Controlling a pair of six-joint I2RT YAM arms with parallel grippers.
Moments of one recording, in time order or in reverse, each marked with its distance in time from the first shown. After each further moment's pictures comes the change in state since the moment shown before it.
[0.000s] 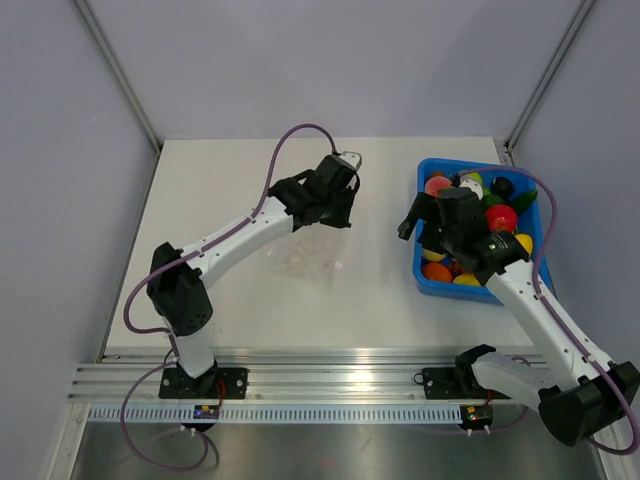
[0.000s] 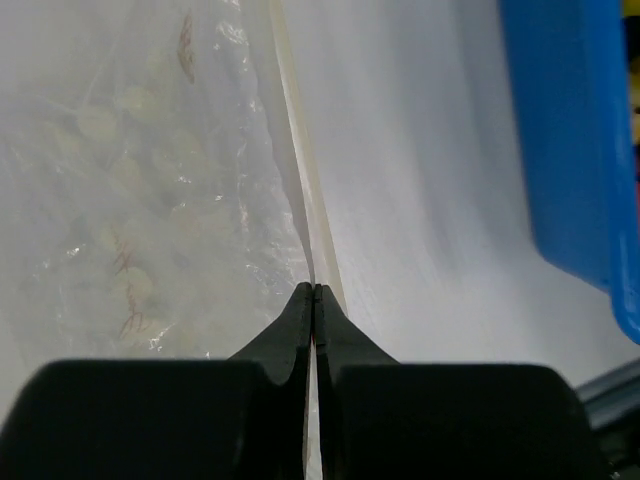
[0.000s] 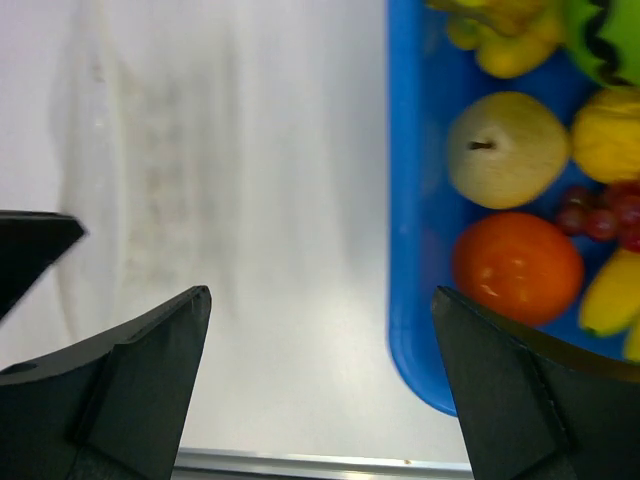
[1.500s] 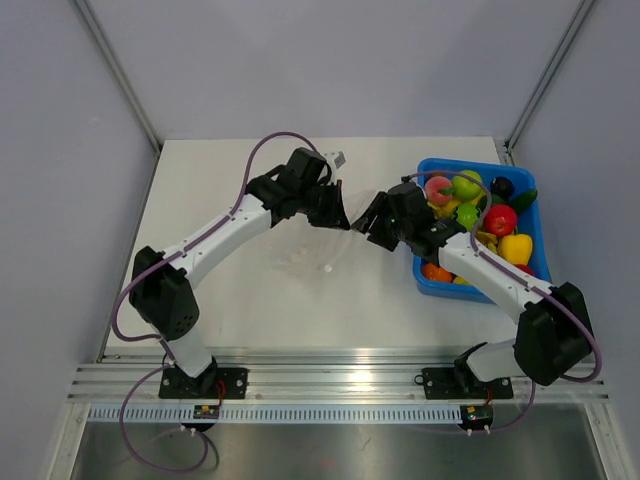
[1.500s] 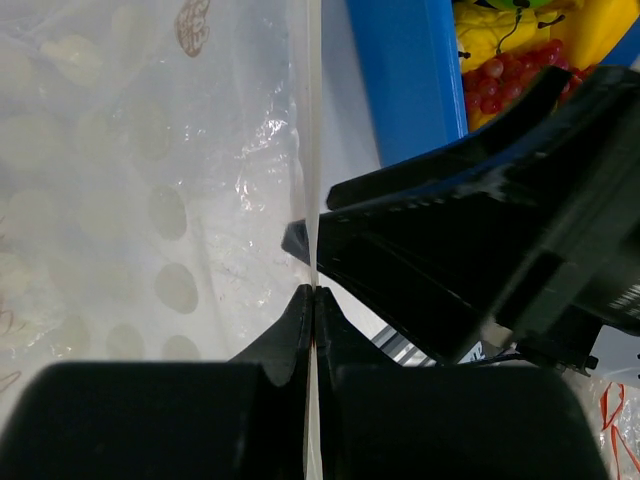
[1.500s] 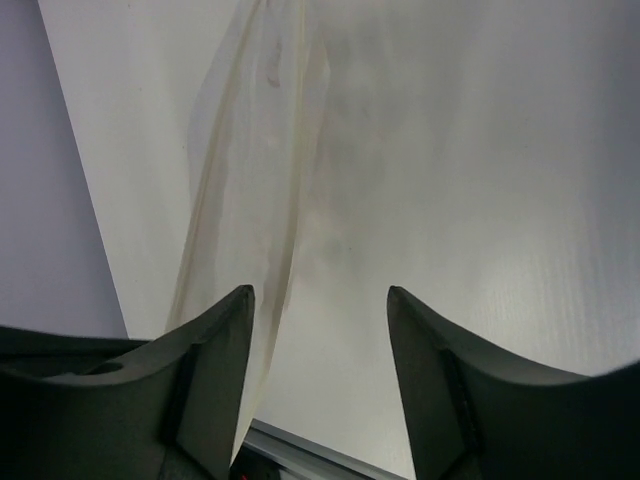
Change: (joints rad) left arm 0.134 -0.097 -0.138 0.117 0.496 -0.114; right arm 0.127 0.338 -0.035 0.433 -0.235 0.320
